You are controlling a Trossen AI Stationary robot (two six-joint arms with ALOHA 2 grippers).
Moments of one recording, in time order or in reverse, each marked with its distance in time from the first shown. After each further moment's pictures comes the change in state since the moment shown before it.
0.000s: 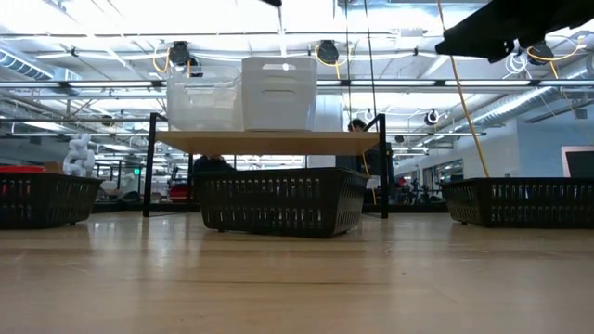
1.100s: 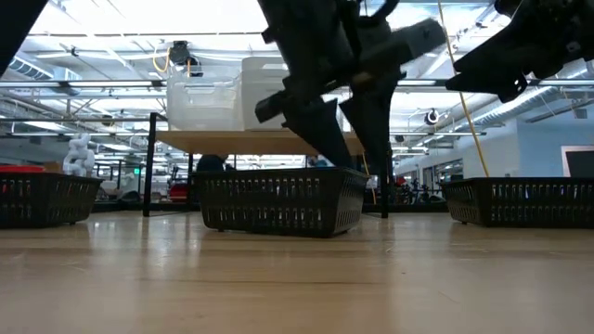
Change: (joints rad) left arm -0.337 0.646 -0.002 0.201 -0.155 -0.823; right arm 0.001 0.022 -0.114 0.069 -0.064 0.286
